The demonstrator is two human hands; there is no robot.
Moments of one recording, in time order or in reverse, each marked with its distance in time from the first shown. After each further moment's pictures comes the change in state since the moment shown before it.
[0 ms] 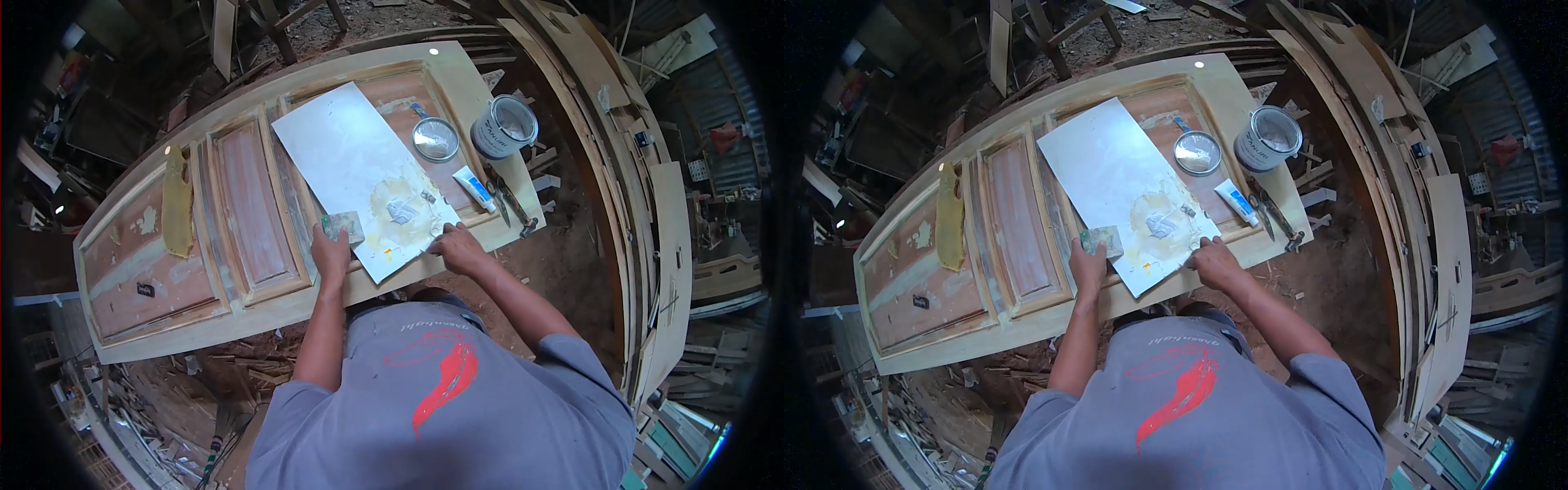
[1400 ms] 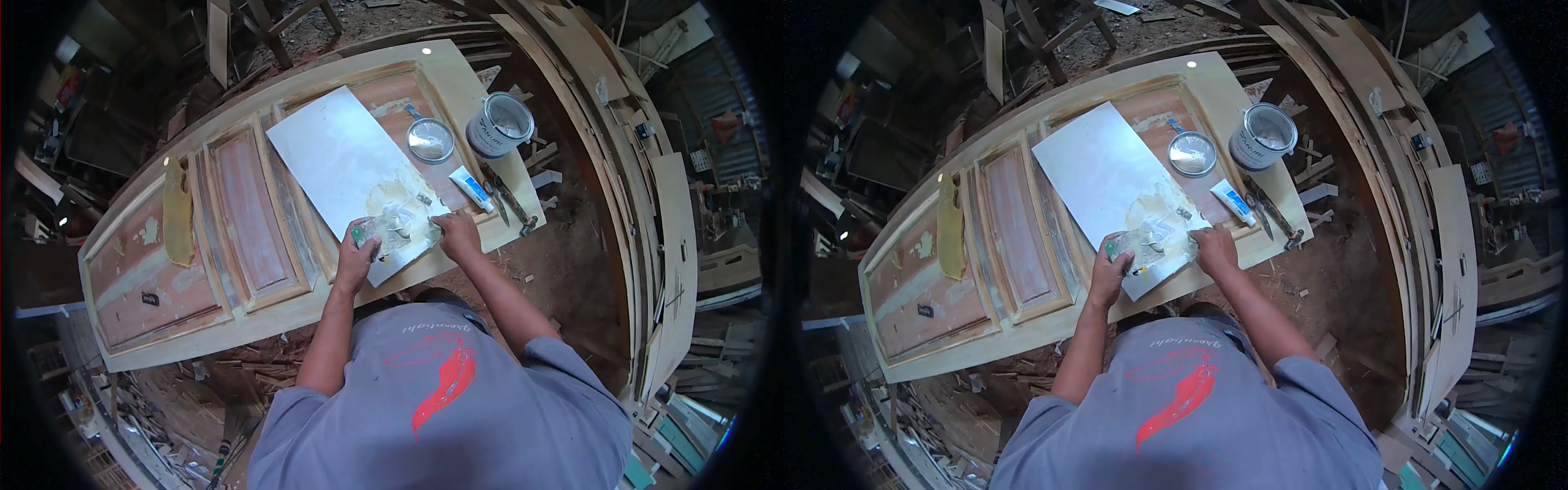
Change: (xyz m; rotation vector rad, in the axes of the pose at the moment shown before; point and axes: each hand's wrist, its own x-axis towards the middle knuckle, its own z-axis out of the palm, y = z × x) left_hand -0.035 0.060 0.006 -0.934 -0.571 -0.125; right_hand 0.019 0.015 0.009 0.158 0.452 0.274
